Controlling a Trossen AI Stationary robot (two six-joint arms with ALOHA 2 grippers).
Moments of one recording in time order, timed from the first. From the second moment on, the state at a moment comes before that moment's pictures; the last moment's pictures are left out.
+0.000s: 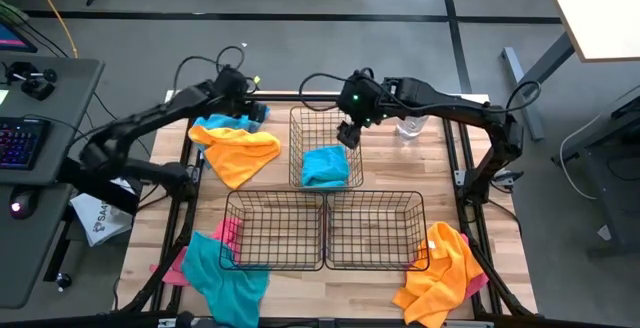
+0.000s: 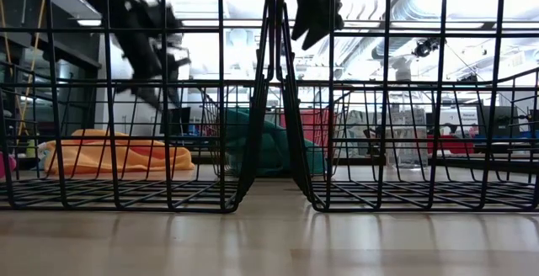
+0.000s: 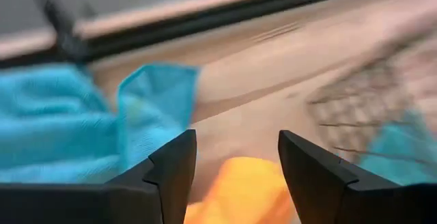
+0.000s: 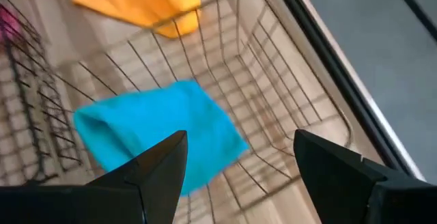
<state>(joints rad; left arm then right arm) 0.83 1.30 0.89 -0.58 -0.03 -0.42 -0.27 1.71 1.75 -1.00 0.10 0.11</state>
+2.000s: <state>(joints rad) 0.47 0.93 0.93 0.35 0.01 -0.39 -0.22 1.40 1.74 -0.92 0.33 0.10</state>
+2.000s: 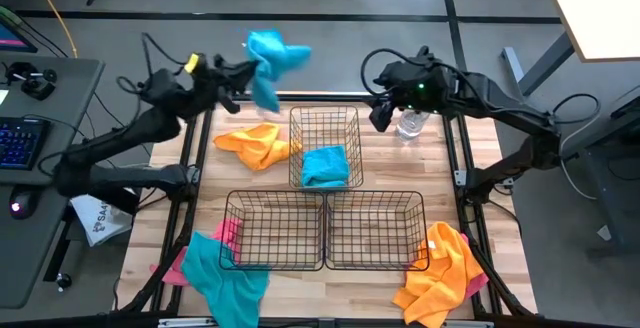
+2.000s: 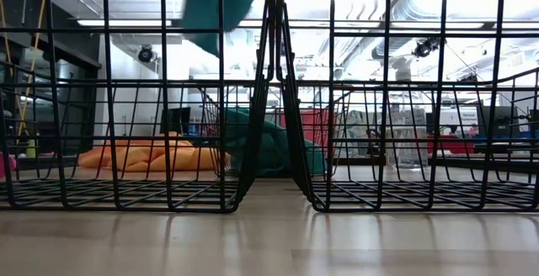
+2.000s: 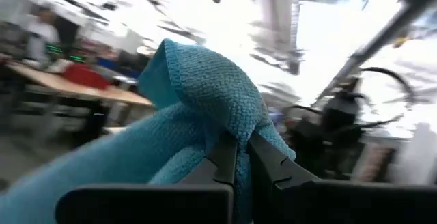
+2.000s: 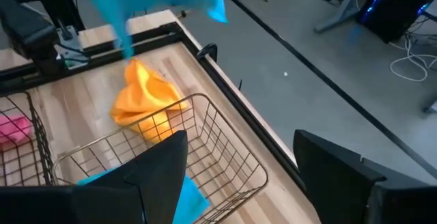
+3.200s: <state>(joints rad) 0.14 1.33 0.89 0.48 -0.02 -0.42 -0.24 1.40 1.74 -0.98 0.40 0.07</state>
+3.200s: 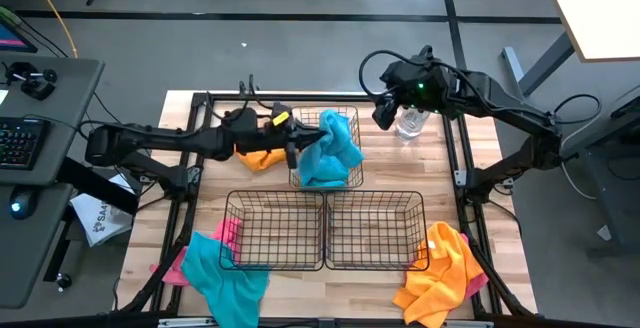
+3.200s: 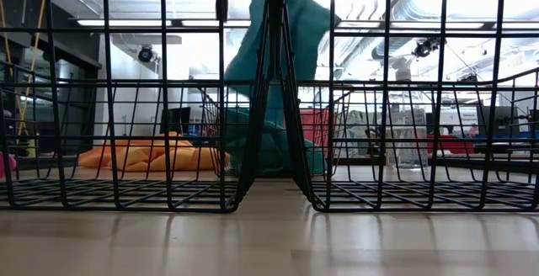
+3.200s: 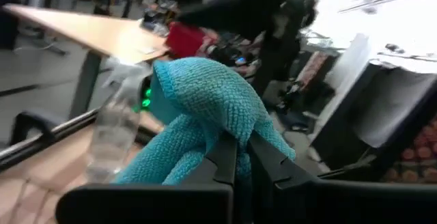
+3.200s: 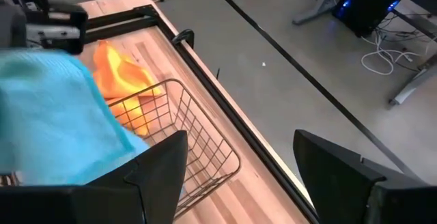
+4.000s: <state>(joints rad) 0.19 1.42 0.68 0.63 -0.06 -0.50 -0.24 1.40 1.74 -0.99 0.42 0.12</state>
